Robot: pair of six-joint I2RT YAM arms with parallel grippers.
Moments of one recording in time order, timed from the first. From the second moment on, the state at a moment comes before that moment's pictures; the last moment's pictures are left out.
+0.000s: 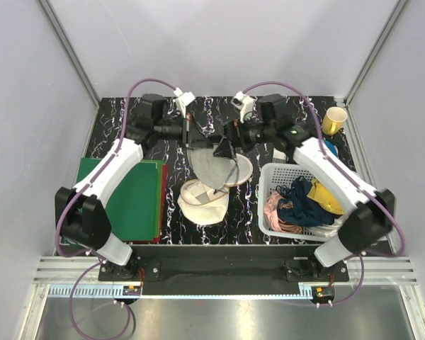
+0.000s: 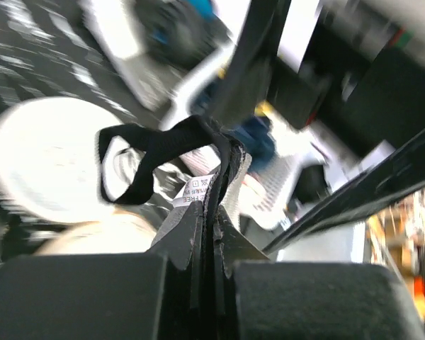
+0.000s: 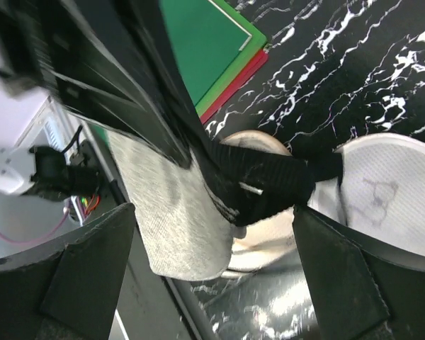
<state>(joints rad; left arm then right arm) -0.30 1.58 1.38 -0.32 0.97 -0.38 0.53 1.60 1.48 -0.46 -0.61 0.21</state>
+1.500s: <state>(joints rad) -0.65 1.29 1.29 -0.16 0.97 -0.62 0.60 0.90 0.97 -0.15 -0.85 0.46</state>
